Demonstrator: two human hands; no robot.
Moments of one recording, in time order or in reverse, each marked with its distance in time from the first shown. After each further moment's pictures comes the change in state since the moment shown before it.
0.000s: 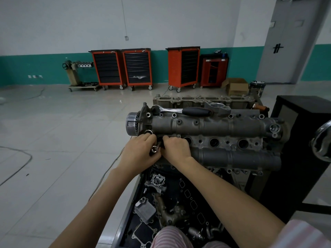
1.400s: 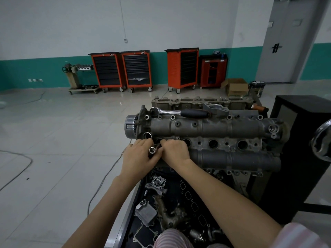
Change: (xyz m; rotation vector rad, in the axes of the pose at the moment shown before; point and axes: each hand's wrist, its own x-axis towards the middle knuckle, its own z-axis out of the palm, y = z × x) left_hand -0.008 -0.001 0.019 -0.033 0.041 -0.179; right_hand 0.000 0.000 0.001 -0.020 0.001 -0.053
